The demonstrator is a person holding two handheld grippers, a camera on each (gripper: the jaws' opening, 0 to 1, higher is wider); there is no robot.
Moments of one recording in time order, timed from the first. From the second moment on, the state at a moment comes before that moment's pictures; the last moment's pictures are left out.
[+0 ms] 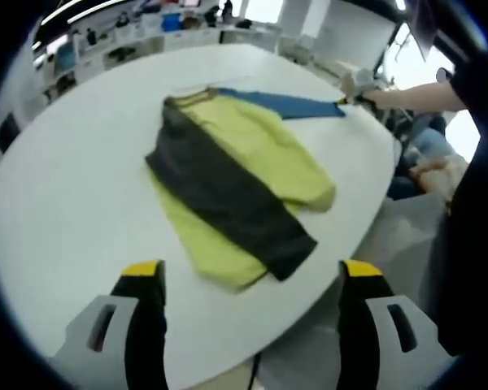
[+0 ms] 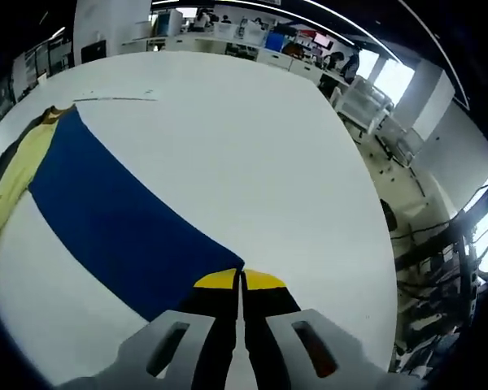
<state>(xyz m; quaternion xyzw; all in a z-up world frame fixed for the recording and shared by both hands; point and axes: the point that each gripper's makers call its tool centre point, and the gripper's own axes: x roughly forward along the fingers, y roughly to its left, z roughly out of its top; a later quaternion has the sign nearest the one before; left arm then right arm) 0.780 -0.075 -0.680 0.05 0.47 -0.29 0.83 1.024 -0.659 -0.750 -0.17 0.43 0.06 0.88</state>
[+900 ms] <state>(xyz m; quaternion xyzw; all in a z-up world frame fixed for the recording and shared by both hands) 0.774 -0.087 -0.660 0.05 0.42 -0.32 0.85 0.981 -0.558 -0.686 -0.18 0.35 0.17 0.90</state>
